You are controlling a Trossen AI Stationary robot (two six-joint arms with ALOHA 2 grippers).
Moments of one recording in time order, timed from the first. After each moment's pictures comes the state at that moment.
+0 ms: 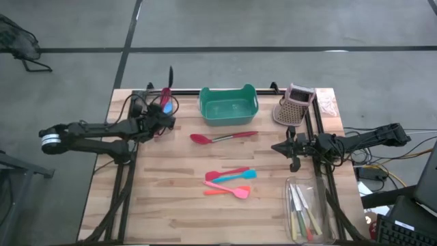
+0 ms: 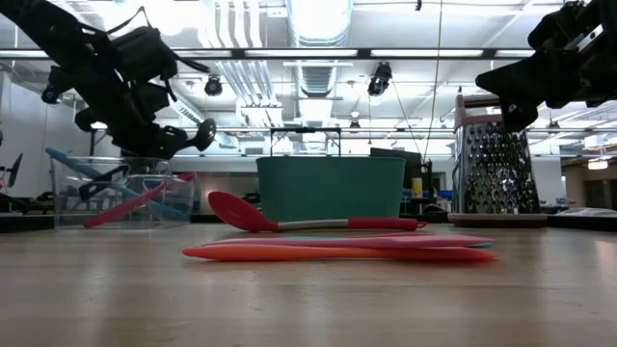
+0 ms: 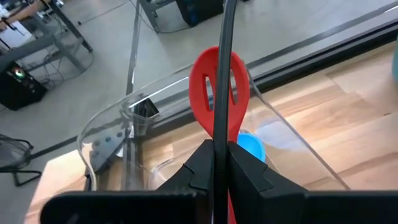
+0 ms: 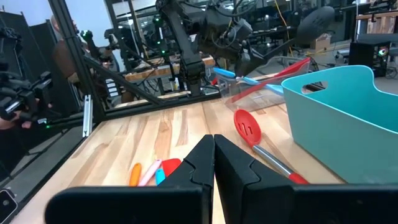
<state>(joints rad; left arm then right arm) 0.36 0.97 0.43 -0.29 -0.97 -0.44 0.16 0.36 0.01 0.35 0.20 0.23</state>
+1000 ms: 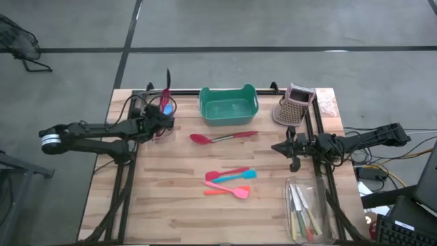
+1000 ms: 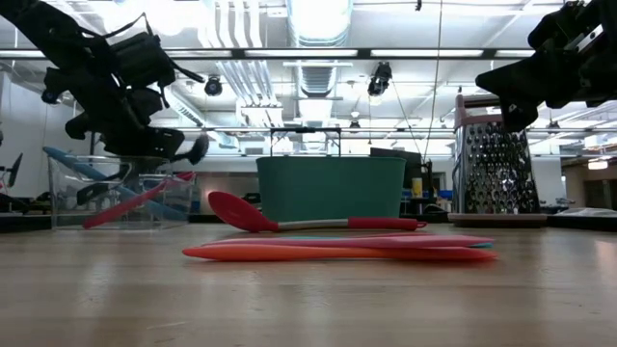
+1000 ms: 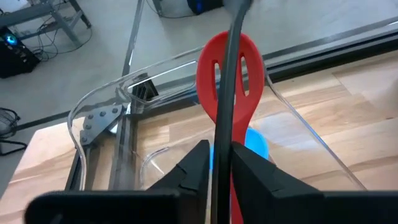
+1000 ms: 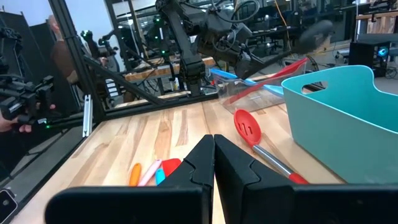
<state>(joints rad) 0.36 0.97 0.42 -0.34 -0.96 -0.61 0.16 0.36 0.01 0.35 0.20 0.23</state>
